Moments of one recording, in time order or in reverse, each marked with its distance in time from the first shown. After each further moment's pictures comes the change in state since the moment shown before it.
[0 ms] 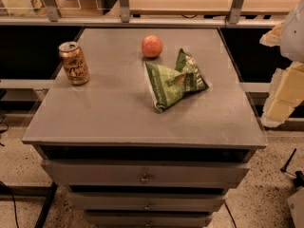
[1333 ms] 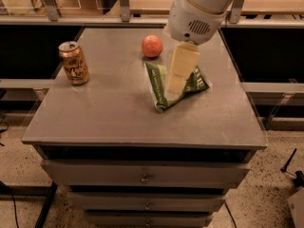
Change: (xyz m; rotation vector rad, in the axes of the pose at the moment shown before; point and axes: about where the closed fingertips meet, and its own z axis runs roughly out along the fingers) arm -0.175 -0.018 0.054 -0.122 -0.163 -0.209
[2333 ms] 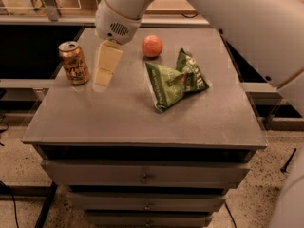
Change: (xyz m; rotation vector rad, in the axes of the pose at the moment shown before) arm -0.145 -0.036 0.079 -0.091 -0.217 -0.130
